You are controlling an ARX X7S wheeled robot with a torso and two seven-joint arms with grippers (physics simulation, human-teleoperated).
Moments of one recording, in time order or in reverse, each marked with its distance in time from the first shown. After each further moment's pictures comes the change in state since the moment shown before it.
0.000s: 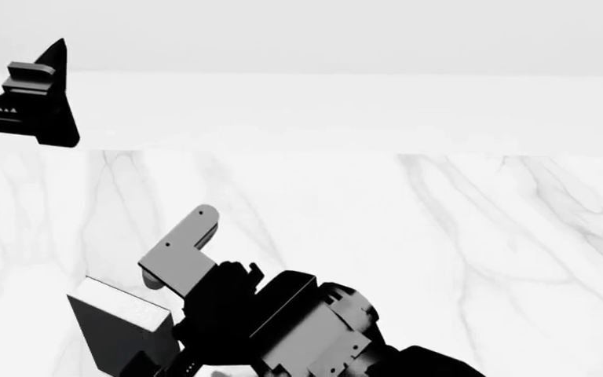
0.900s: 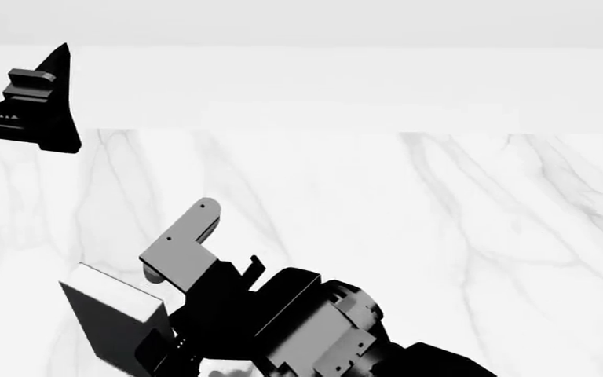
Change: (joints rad) left arm 0.023 -0.013 -0.003 0.011 -0.032 0.027 0.003; right arm 0.010 0.016 -0.023 -0.021 0.027 -0.036 0.029
